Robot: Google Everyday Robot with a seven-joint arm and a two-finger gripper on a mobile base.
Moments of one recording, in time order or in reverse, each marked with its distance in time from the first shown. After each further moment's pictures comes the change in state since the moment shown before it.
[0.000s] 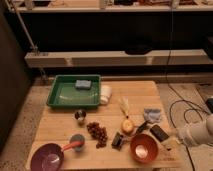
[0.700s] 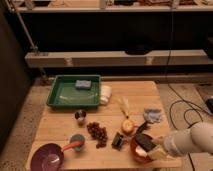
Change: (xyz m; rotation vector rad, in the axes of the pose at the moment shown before) arm -0.017 0.082 0.028 -0.034 0.033 -0.159
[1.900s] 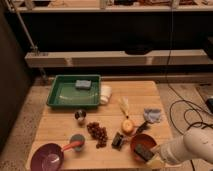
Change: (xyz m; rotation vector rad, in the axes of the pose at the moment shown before) arm 0.032 0.014 0.019 -0.026 0.089 0.004
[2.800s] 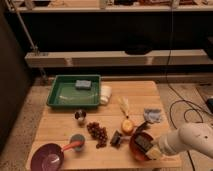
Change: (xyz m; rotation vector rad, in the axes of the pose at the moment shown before) arm -0.018 -0.040 0.012 0.070 -0.004 0.054
